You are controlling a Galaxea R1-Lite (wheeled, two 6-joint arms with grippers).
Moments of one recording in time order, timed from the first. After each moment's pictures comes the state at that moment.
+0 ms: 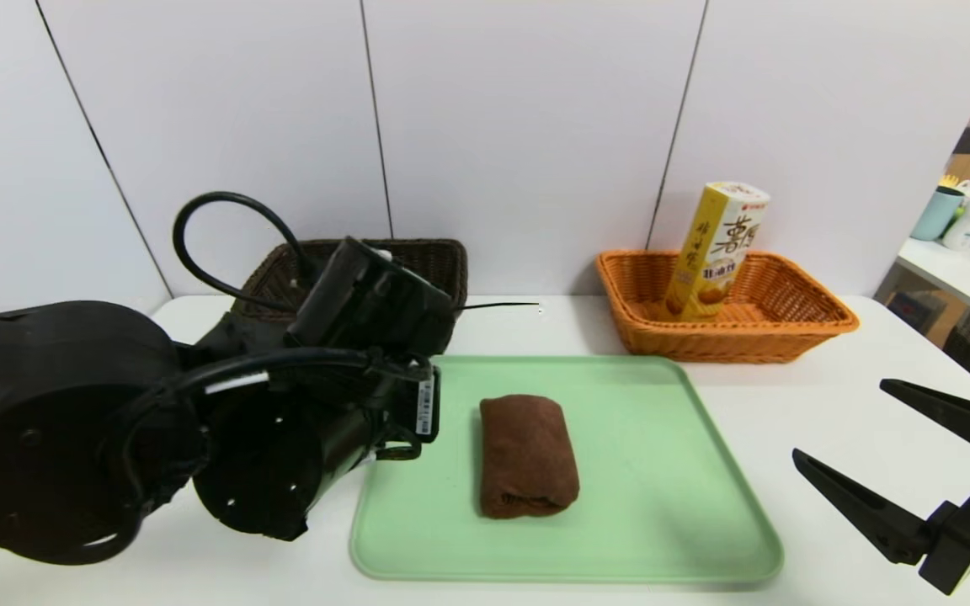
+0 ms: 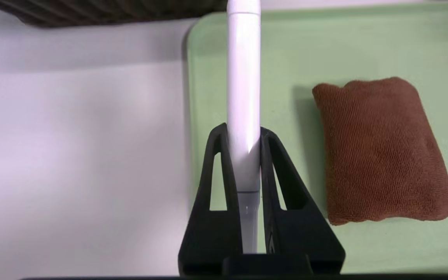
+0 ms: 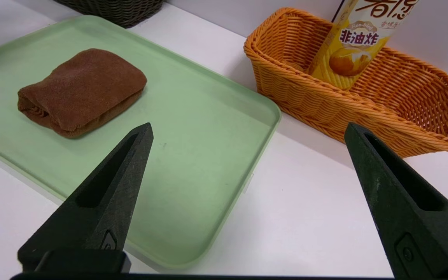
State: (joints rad) left arm -0.87 1.66 -1.11 0.15 0.61 -0.52; right arm 0.34 1.04 -0.17 -0.76 0.07 -0.24
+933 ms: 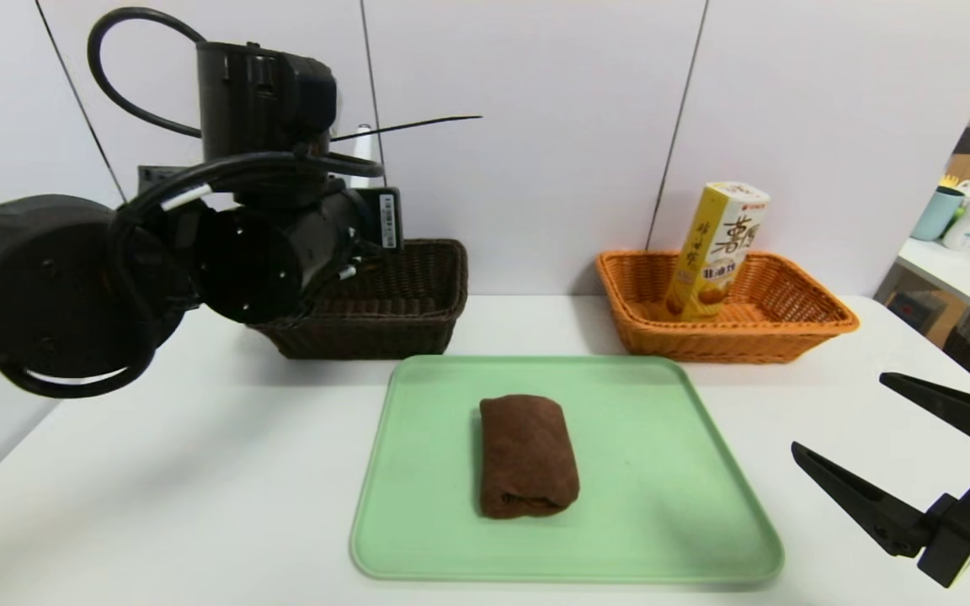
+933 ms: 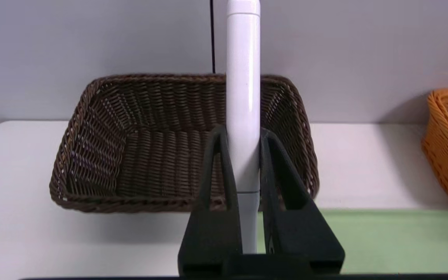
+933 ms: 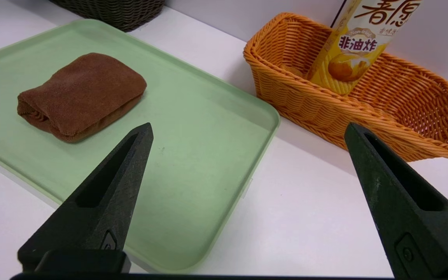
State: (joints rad) left arm -0.64 1.70 -1.30 -0.23 0.62 -0.16; right arm 0.34 1.04 -0.18 -0.76 0.07 -0.24
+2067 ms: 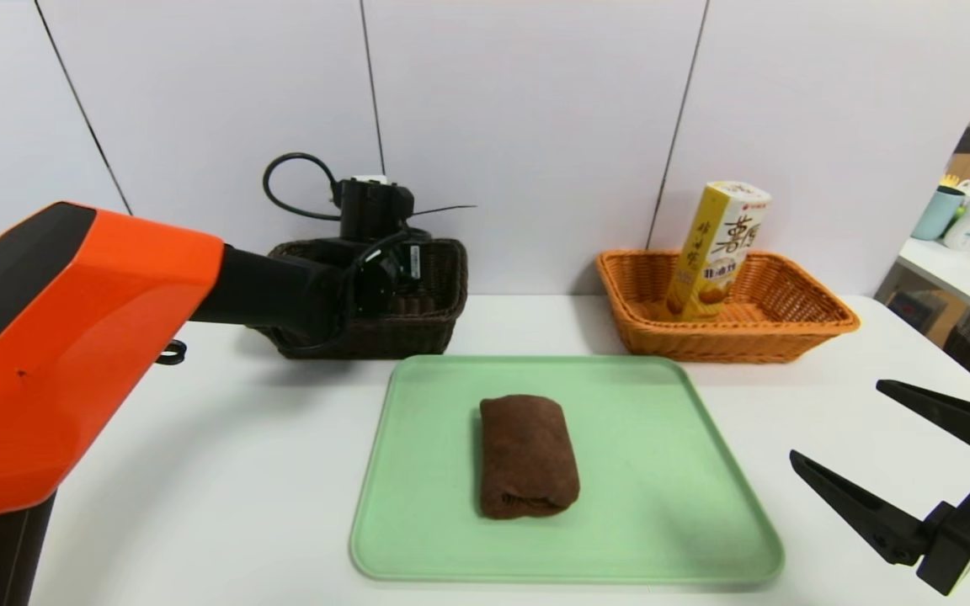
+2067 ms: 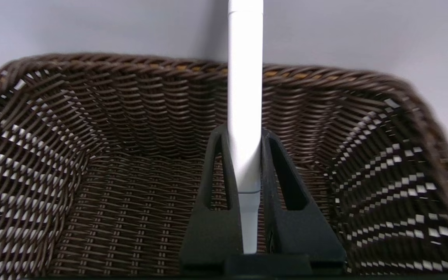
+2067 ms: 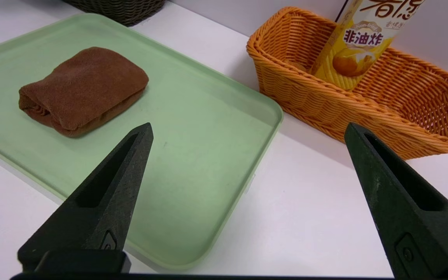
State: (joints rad) left arm -0.44 2.21 -1.60 -0.35 0.52 -0.16; right arm 0.34 1.04 -0.17 -0.76 0.07 -0.24
